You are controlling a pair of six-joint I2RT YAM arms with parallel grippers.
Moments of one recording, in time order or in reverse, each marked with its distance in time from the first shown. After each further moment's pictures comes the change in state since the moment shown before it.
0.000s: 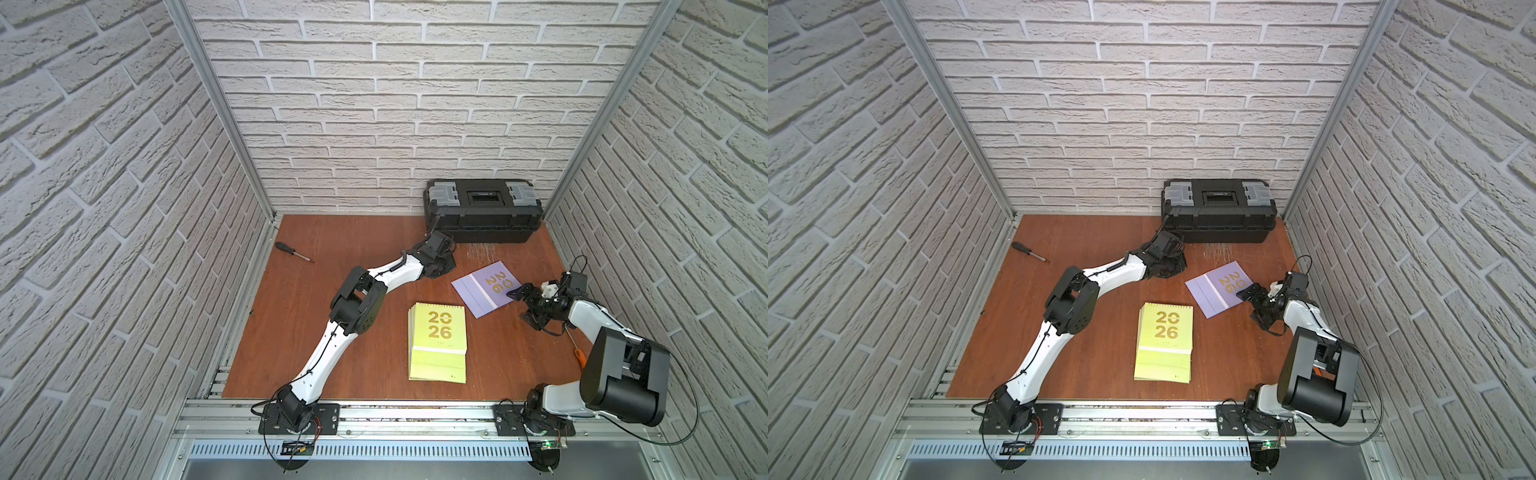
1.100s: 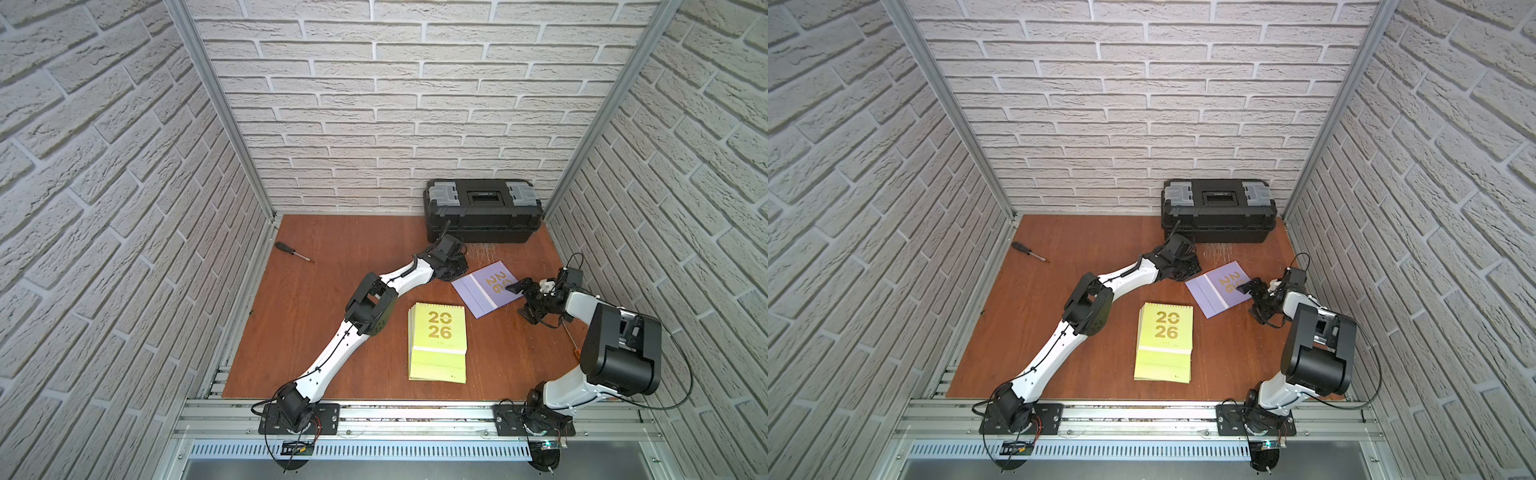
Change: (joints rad) left arm -0.040 0.215 0.287 -0.019 0.122 -0.103; right arm -0.004 0.169 0.056 0.124 -0.044 0.090
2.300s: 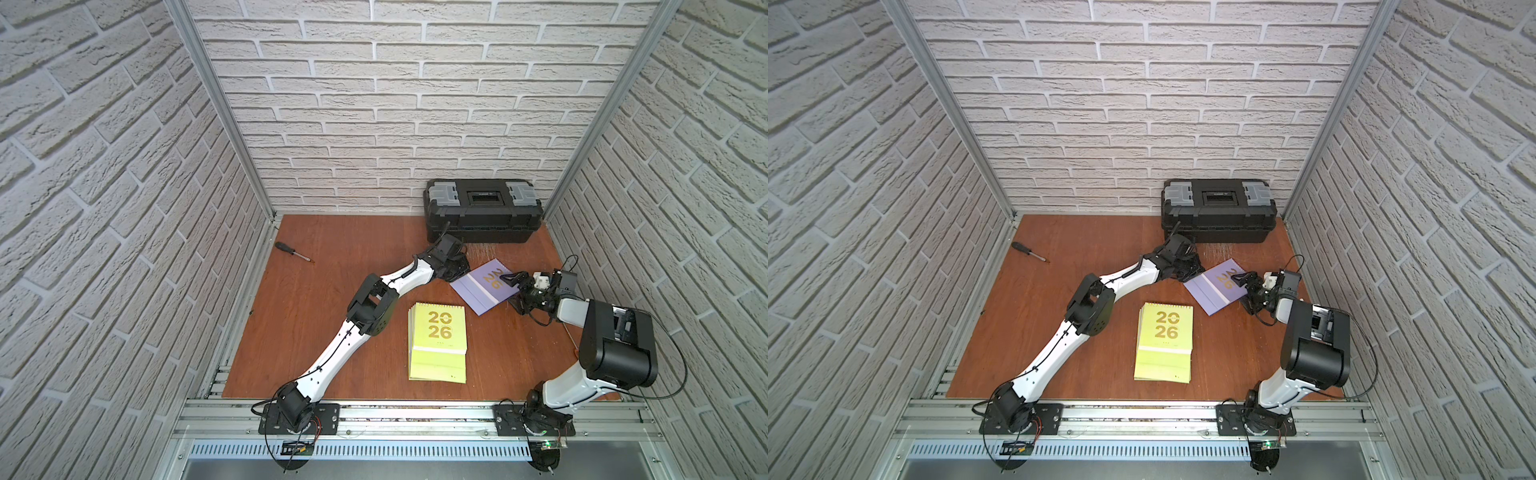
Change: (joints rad) left arm 0.000 0.033 0.028 0.023 0.077 -0.060; right arm 0.053 0.024 -0.109 0.431 -0.149 0.224
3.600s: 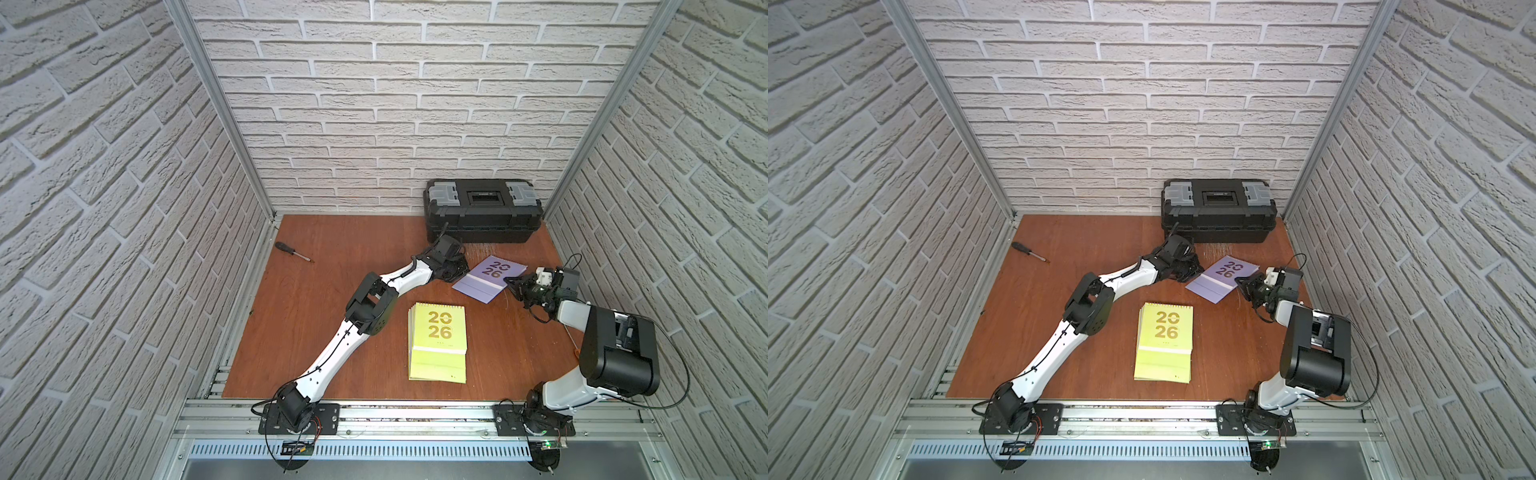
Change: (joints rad) left arm 0.005 -0.029 -0.065 0.049 0.006 0.006; right arm 0.010 -0.053 -0.013 0.057 0.015 0.060
